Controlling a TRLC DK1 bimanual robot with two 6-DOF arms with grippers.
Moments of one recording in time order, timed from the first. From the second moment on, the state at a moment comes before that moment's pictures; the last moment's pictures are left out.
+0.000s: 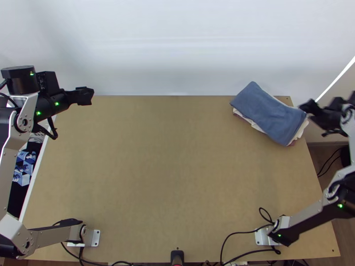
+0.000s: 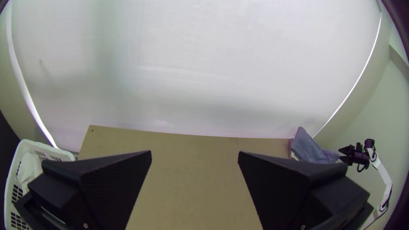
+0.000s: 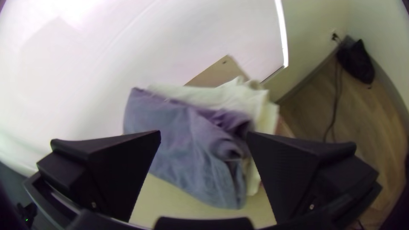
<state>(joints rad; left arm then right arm) -0.02 1.37 1.74 -0.87 0.15 -0.16 -0.54 1.74 1.55 -0.61 -0.44 0.22</state>
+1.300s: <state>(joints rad) 0.03 1.33 1.76 -0.90 0.15 -0.14 -0.39 2.04 1.47 -0.10 -0.16 0.28</state>
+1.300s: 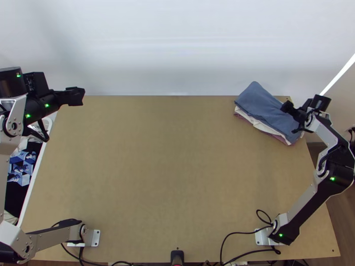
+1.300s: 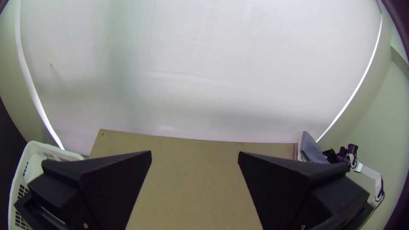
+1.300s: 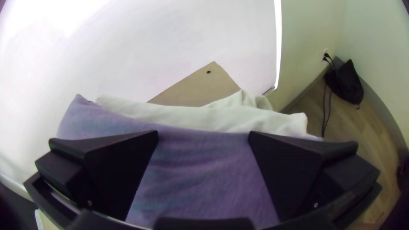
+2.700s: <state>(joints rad) 0.28 0.28 0.56 0.20 -0.14 -0.04 0.06 0.27 0.54 0.16 -0.09 0.10</state>
